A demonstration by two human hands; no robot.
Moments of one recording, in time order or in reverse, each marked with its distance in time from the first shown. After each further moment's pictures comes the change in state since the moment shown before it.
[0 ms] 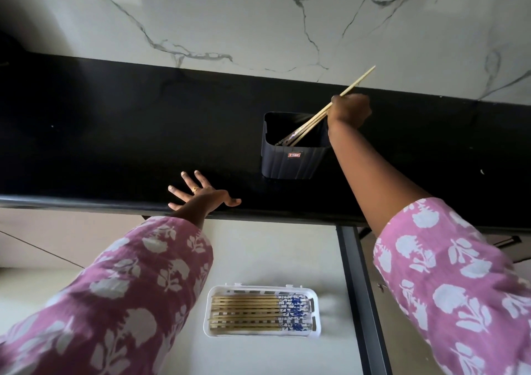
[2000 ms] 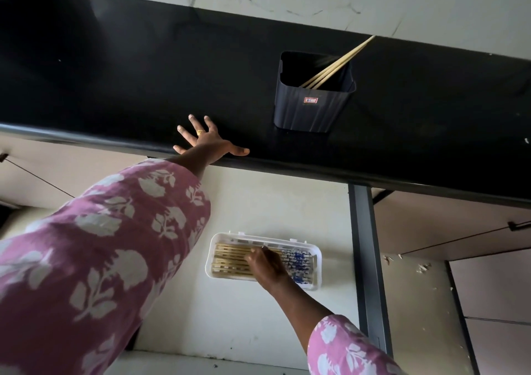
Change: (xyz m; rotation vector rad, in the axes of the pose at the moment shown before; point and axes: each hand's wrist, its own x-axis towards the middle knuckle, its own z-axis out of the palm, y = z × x) left_hand 0.003 -0.021 0.010 -0.043 0.119 0.204; right_hand -0.276 0.308 -0.055 -0.724 -1.252 -0.475
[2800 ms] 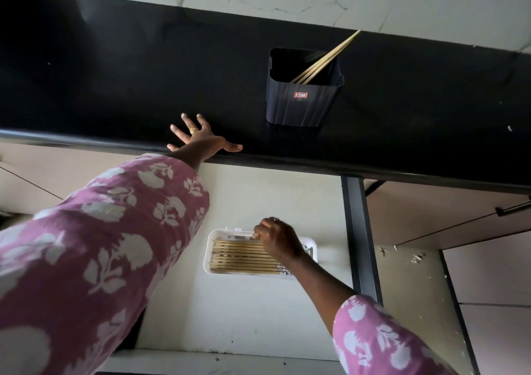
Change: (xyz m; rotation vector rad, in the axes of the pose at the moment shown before) left_hand -0.002 0.002 -0.002 0.009 -0.021 -0.015; right_hand -0.003 0.004 -0.058 -0.265 0.410 -0.407
